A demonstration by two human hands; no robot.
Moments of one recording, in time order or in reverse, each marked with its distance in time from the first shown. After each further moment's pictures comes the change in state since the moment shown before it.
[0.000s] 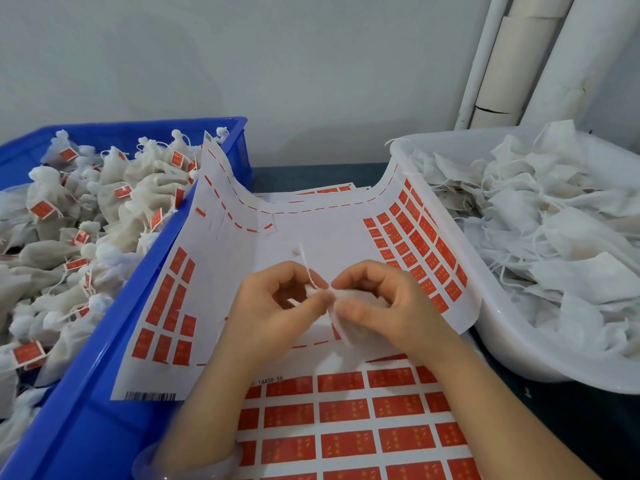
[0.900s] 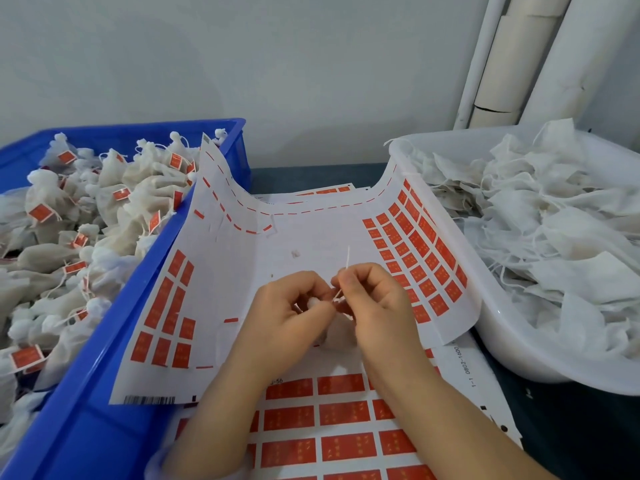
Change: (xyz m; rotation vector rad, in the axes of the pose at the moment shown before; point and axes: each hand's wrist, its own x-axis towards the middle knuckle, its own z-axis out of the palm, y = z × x) left_hand -0.002 0.009 0.011 -0.005 -0.094 0.022; right_hand -0.001 0.002 0.041 0.236 0.417 0.182
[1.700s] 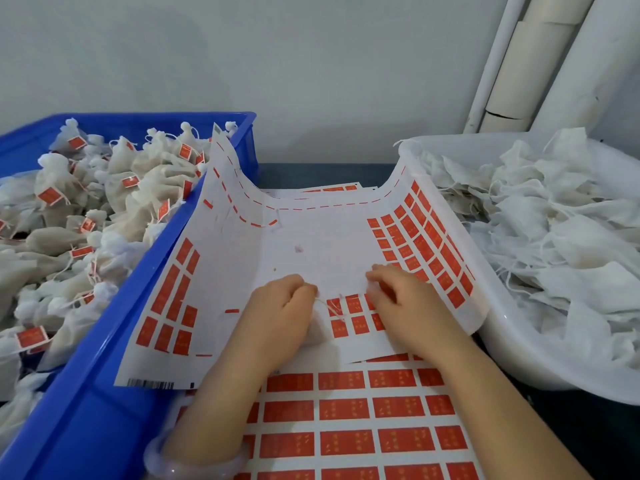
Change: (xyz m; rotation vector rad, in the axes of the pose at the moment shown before) left_hand 0.004 -0.022 -0.002 0.281 0.060 -0.298; right_hand 0.033 0.007 -0.048 -0.951 -0.207 -0.034
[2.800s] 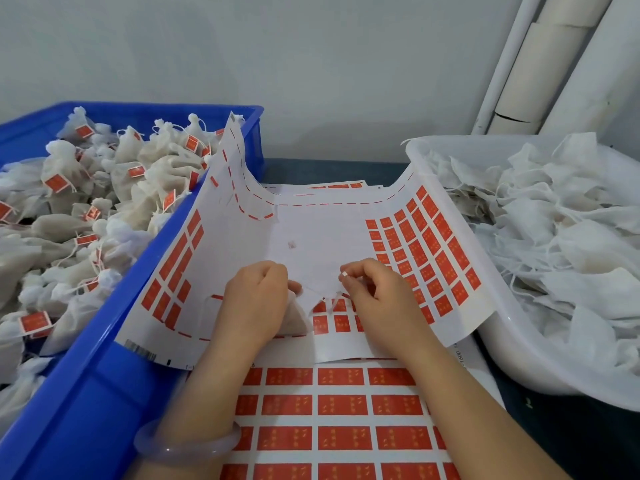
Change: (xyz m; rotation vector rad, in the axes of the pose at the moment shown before) left_hand 0.014 -0.007 -0.009 -0.079 0.170 -0.191; right_hand 0.008 -0.014 0.025 0.304 0.037 -0.116
